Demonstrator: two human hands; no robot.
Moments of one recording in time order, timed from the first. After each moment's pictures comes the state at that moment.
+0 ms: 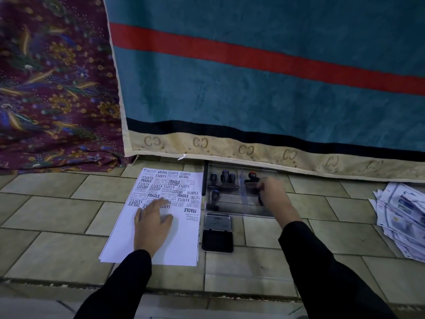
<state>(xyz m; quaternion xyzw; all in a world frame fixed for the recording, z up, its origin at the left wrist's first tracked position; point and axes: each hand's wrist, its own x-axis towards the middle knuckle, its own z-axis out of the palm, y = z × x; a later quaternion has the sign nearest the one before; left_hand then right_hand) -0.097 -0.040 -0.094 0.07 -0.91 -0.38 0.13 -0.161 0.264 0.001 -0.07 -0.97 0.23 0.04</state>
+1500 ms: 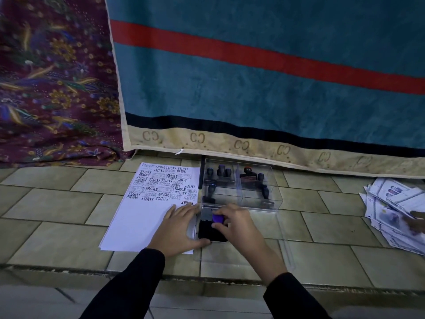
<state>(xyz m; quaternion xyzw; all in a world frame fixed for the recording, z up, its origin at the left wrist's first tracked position) -0.076 0.002 -0.102 -0.20 -0.94 -0.26 0.04 -0.047 0.195 -0.018 0.16 -0.94 0.30 0.05</state>
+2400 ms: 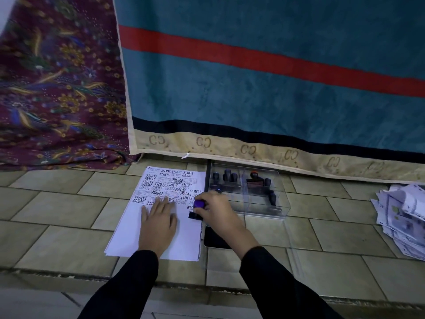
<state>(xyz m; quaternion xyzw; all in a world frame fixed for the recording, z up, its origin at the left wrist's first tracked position) -0.089 -0.035 -0.100 0.02 -0.97 -0.24 0.10 -0.101 0.137 -0.016 0.17 -0.92 0.34 0.04</state>
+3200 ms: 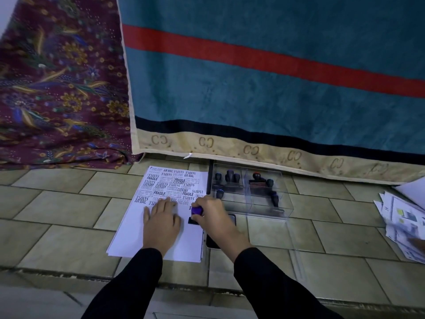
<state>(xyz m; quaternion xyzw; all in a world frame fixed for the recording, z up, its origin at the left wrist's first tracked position) -0.092 -0.030 -0.098 0.05 -0.97 -0.23 0.10 -0.104 0.123 -0.033 0.18 -0.94 0.30 0.03</state>
